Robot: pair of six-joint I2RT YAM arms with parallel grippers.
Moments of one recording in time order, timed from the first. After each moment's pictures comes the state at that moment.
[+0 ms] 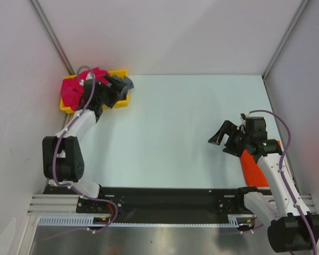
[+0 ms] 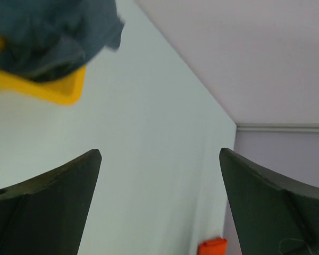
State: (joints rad) left arm -0.03 1.59 1.09 0.09 0.24 -0.98; right arm 0.07 0.90 0.78 -0.73 -0.39 0.58
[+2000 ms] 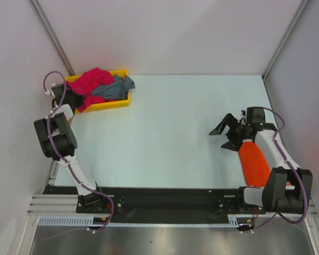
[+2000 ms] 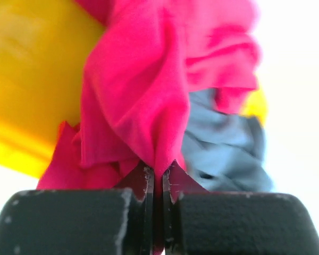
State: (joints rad) left arm 0.37 2.02 1.41 0.03 0.18 -0.79; right arm -0.07 1.26 0.85 -0.66 -0.54 0.62
